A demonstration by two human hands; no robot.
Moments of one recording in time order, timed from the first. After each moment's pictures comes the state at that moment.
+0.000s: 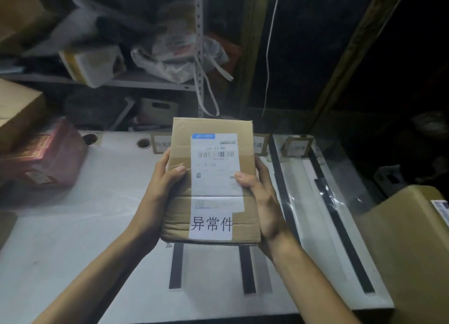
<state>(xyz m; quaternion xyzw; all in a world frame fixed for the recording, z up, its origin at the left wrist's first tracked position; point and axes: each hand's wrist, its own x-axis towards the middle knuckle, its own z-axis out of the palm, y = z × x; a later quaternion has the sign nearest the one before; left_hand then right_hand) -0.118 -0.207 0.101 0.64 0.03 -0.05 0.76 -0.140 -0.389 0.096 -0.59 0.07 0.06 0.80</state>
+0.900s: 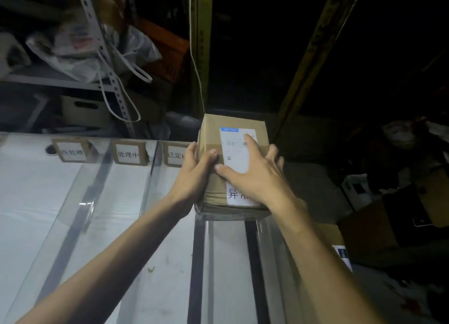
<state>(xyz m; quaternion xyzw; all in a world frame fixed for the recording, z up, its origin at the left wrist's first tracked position) -0.001 -0.520 0.080 0.66 0.06 -0.11 0.74 -0.020 -0.662 0.138 -0.95 0.09 0.11 0.28</state>
